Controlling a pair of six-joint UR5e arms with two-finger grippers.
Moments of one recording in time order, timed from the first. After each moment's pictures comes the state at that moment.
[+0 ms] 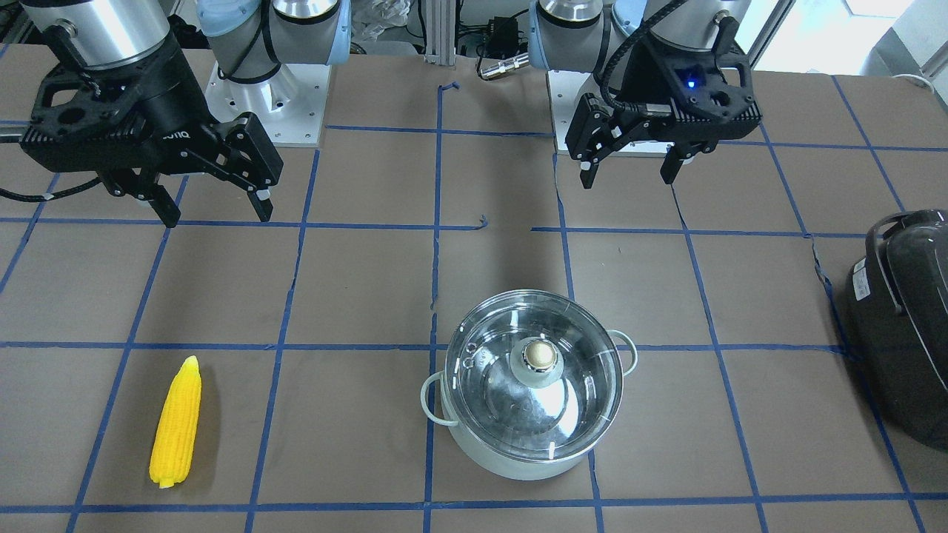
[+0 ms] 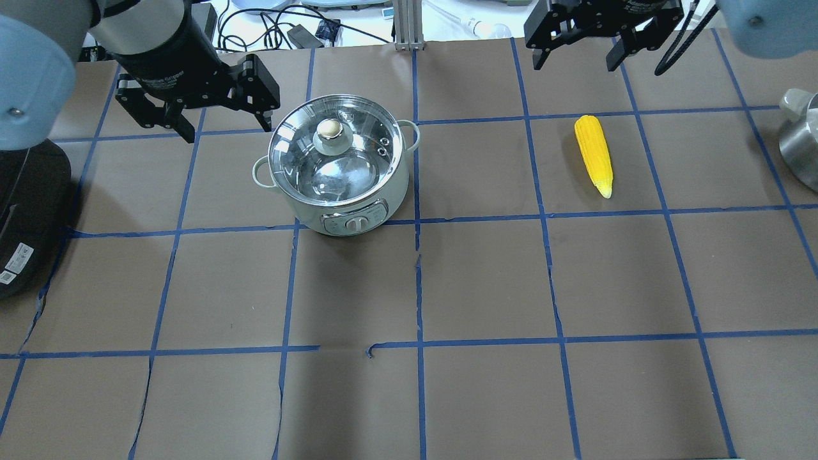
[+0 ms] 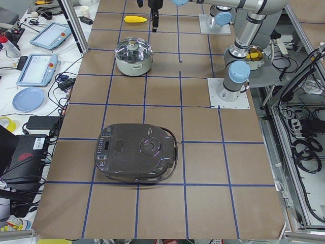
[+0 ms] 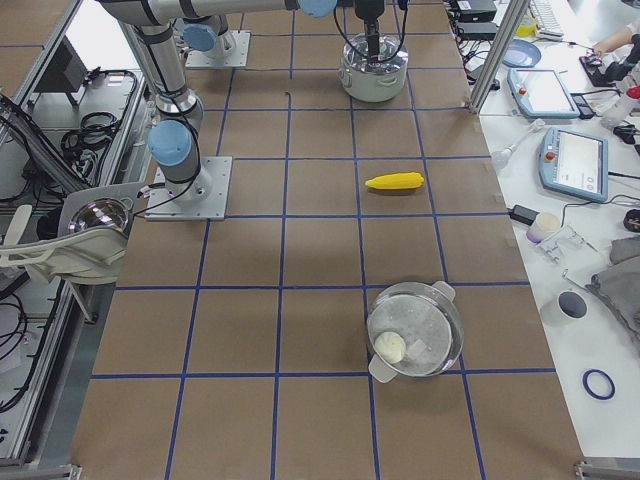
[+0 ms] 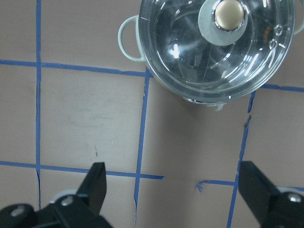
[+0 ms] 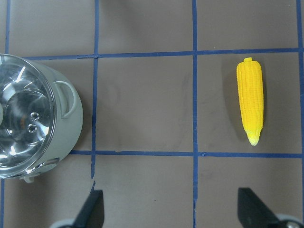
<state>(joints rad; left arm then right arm) -1.64 -1.57 -1.49 -1.53 1.58 -0.18 1.59 -1.50 1.43 -1.69 -1.46 0.02</state>
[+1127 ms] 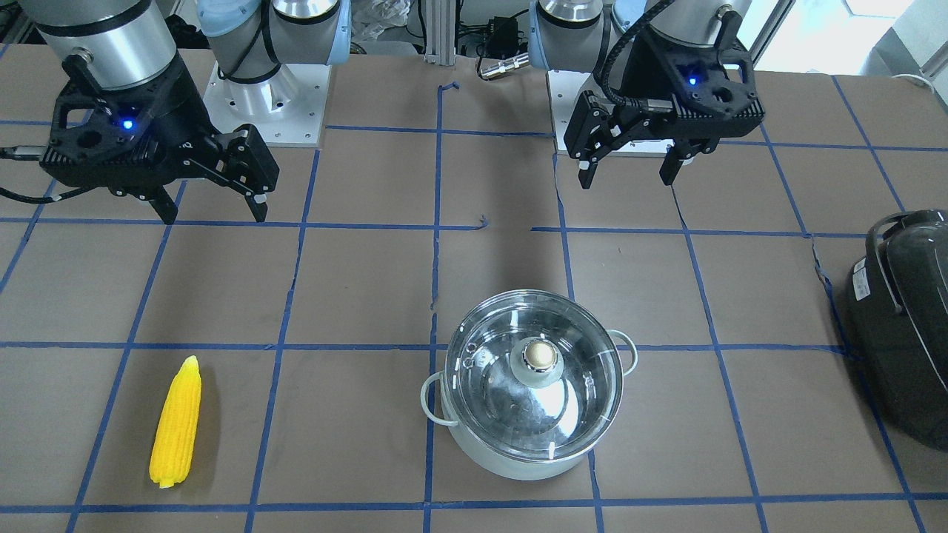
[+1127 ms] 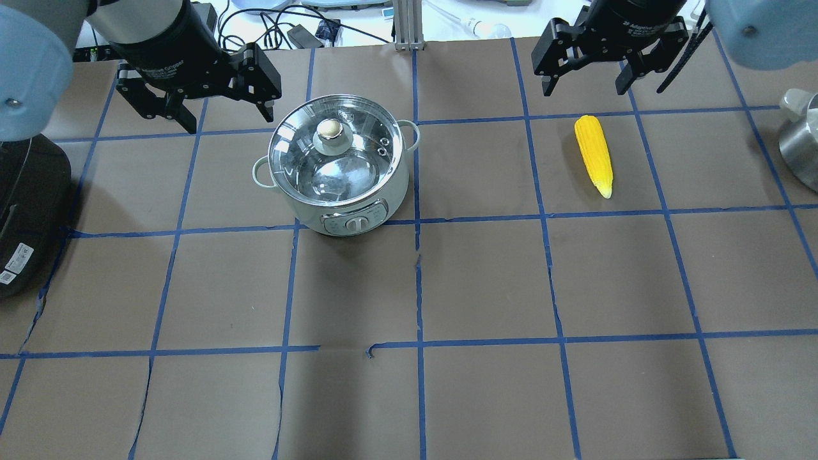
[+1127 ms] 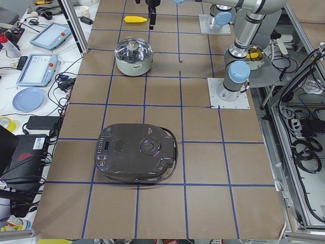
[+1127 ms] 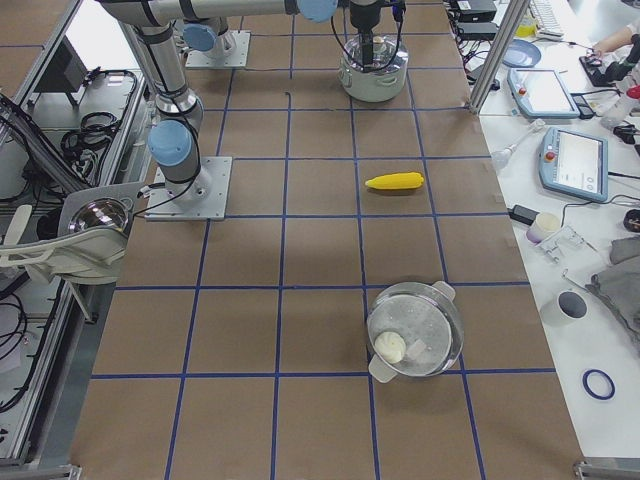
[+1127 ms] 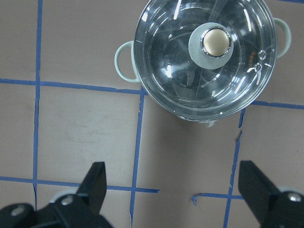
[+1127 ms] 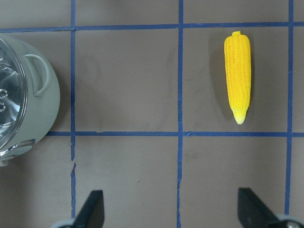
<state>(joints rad) -1.64 -1.56 -1.49 -1.53 1.57 -0.18 1.58 -1.50 1.46 -1.65 -1.52 0.01</state>
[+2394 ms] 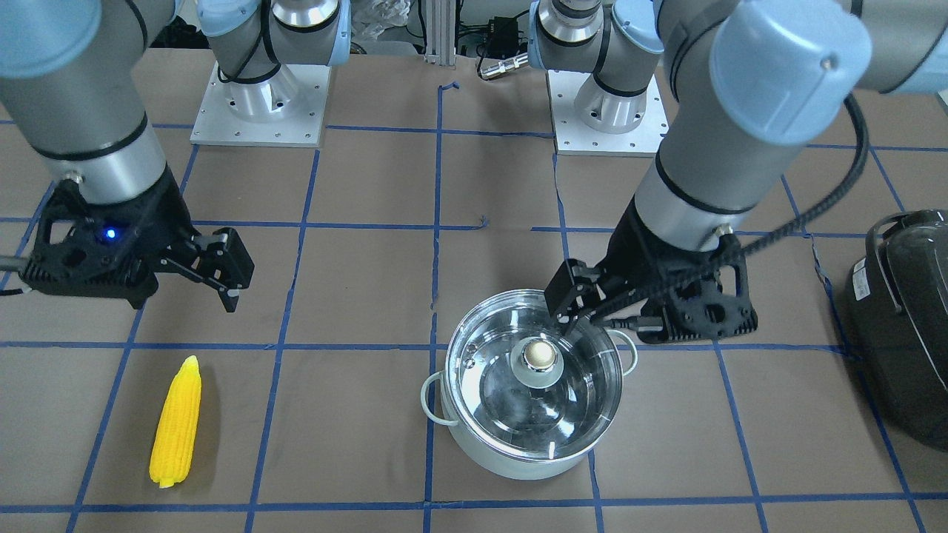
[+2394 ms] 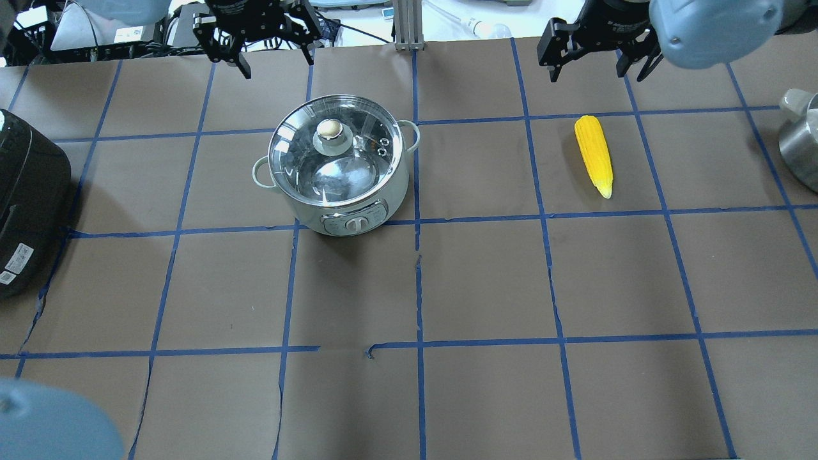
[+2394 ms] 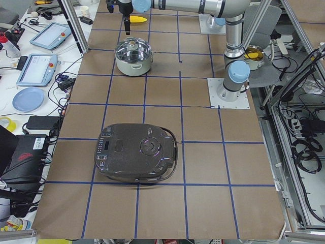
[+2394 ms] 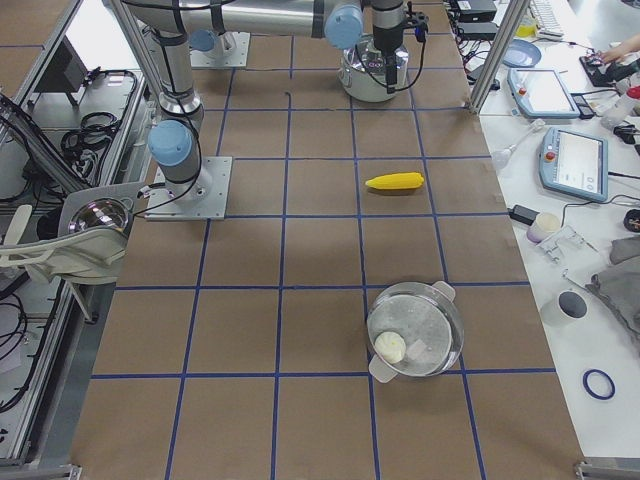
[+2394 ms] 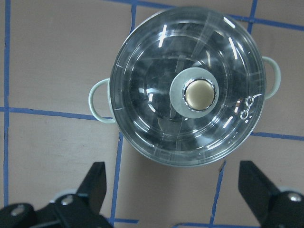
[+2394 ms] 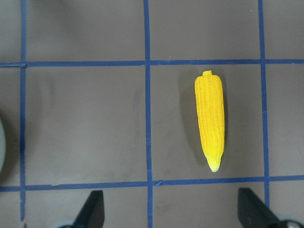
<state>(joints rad) -1.65 -1.99 -1.13 -1.51 1.51 -0.22 1.57 -1.32 1.44 -1.85 -1.63 0.00</state>
